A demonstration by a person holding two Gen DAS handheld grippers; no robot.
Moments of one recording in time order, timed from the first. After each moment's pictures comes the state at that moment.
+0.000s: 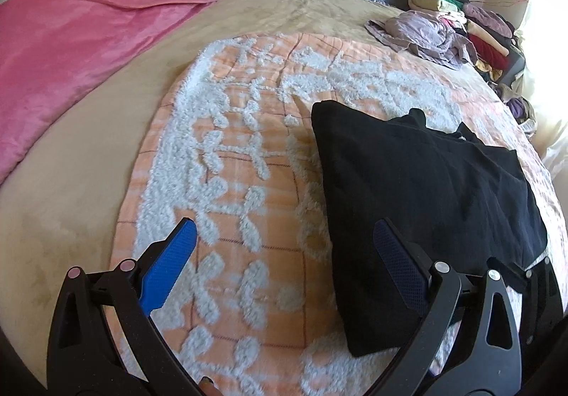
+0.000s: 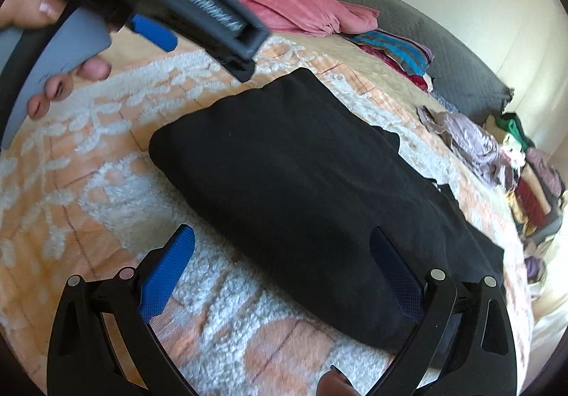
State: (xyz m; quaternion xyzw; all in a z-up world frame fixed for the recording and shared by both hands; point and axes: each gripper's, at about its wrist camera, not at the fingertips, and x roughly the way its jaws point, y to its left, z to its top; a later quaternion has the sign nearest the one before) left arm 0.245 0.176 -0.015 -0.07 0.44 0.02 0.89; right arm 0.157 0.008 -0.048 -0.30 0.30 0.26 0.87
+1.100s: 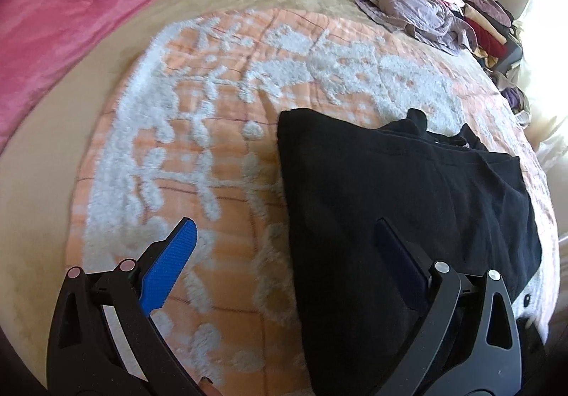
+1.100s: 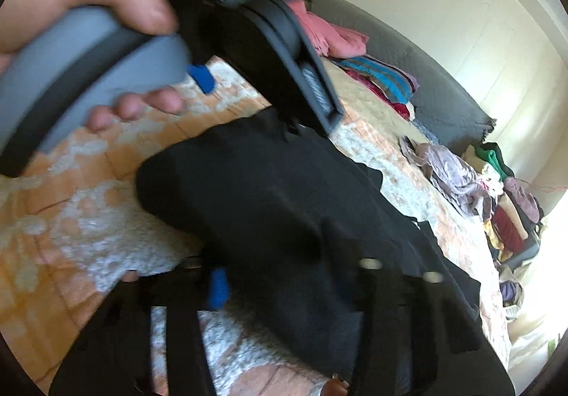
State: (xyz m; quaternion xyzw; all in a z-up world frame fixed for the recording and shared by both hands) left arm 0.312 0.159 -0.033 -0.09 0.49 -0.02 0.86; right arm 0.159 0.021 -0.043 -0.33 0.24 0.24 0.88
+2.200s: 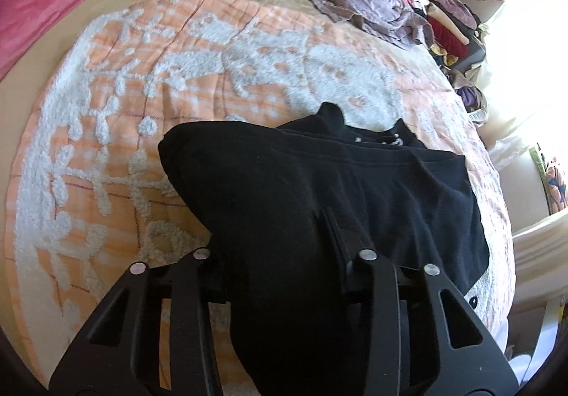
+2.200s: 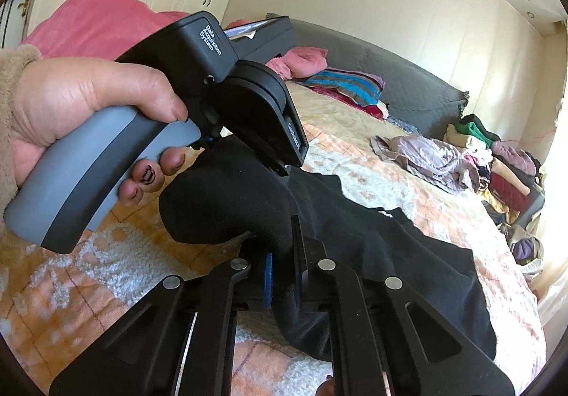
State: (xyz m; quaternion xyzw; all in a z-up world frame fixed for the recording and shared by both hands) left arm 0.320 0.107 -0.020 -0.14 0.50 -0.11 0.85; right arm 0.136 -0.024 -0.002 -0.21 0.20 0.21 0.93
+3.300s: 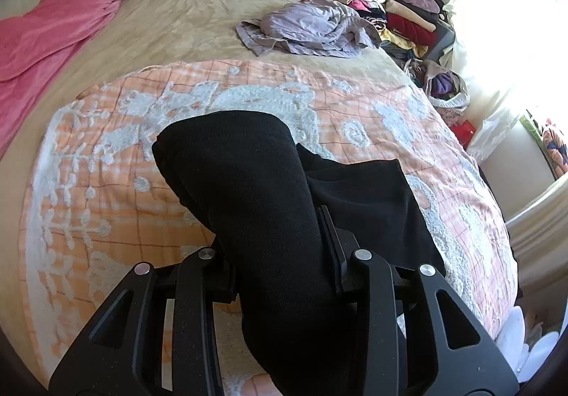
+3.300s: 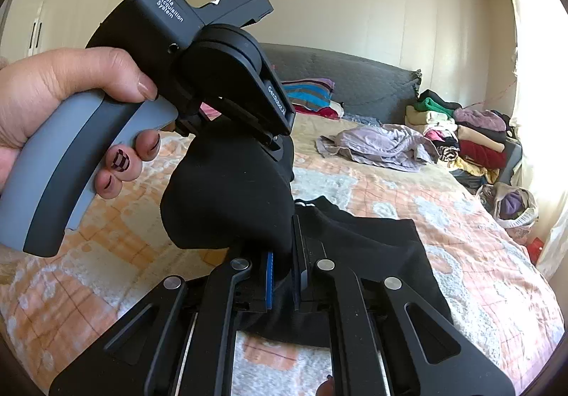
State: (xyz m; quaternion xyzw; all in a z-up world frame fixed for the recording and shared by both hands) left arm 0.310 -0.014 0.052 -0.06 0.45 -0.13 0.88; right arm 0.118 -0.134 0.031 -0.11 0.18 0.16 0.97
